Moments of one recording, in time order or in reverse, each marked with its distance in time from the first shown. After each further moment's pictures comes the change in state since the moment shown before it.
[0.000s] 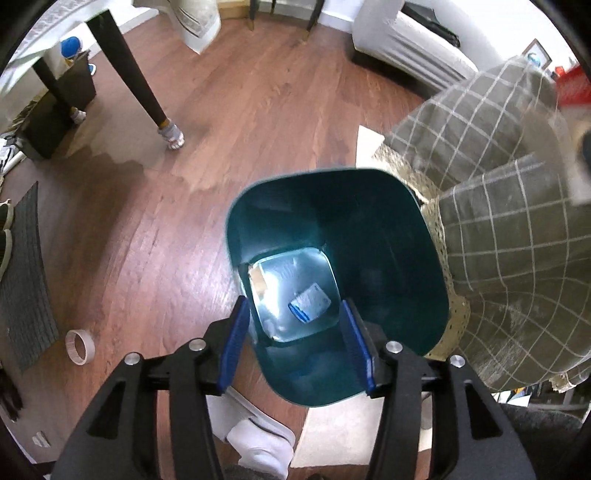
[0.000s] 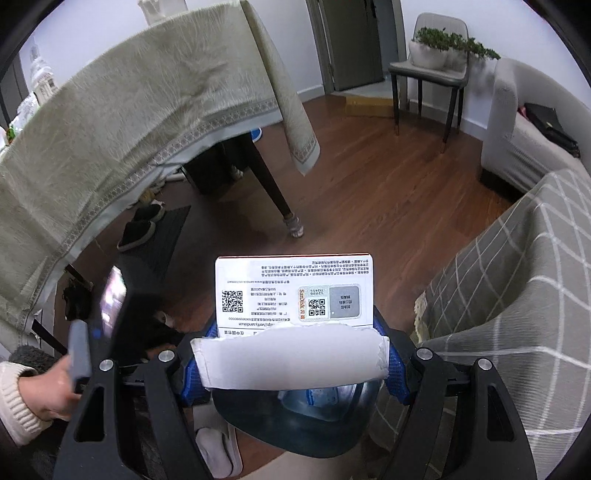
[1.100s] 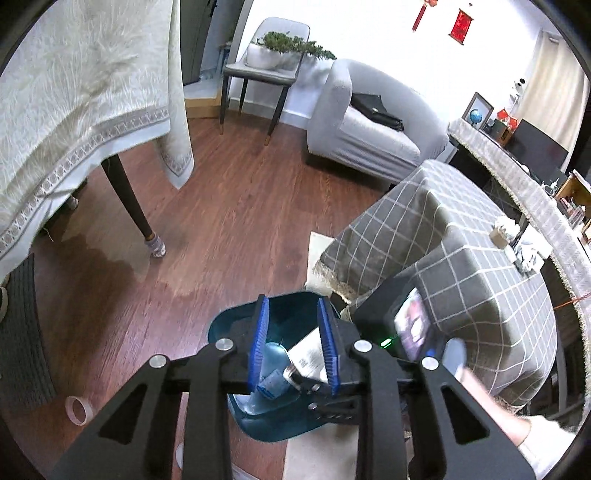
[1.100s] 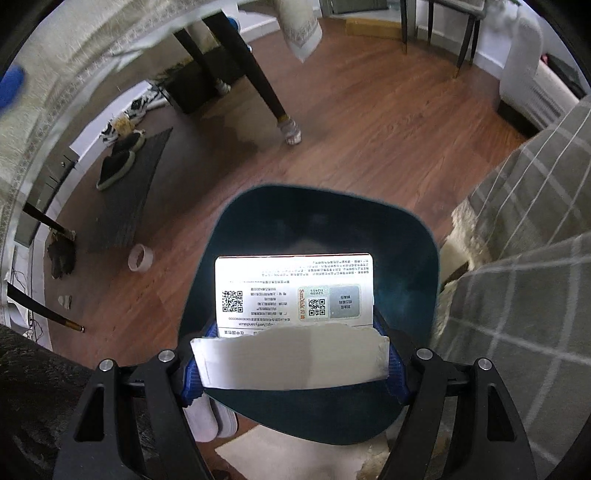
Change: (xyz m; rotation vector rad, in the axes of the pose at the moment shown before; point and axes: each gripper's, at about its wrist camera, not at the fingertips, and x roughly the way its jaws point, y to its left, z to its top) left arm -0.138 -0.034 0.020 0.063 -0.382 -0.120; right arm 0.112 0.007 -0.063 0.015 0.327 -0.022
